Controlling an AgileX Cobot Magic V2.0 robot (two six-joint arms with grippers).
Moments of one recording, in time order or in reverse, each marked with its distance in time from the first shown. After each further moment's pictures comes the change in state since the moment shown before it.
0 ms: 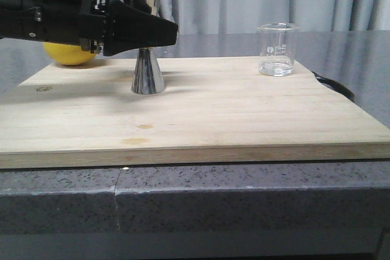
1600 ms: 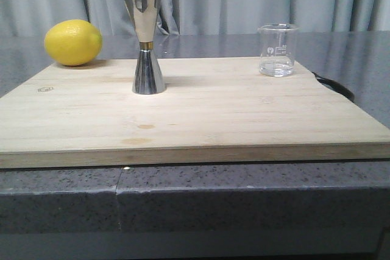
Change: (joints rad) left arm 0.000 -1.253 0.231 1.832 -0.328 -2.345; right arm 0.000 -0.195 -0.136 0.064 0.348 -0.027
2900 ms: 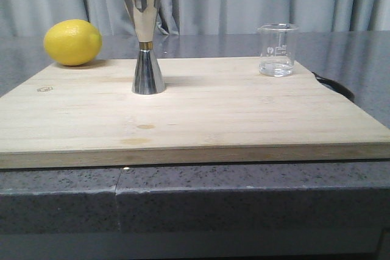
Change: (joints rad) left arm 0.000 -0.002 0.008 0.000 -0.066 -0.007; right arm 0.000 -0.011 0.023 -0.015 -0.075 -0.008
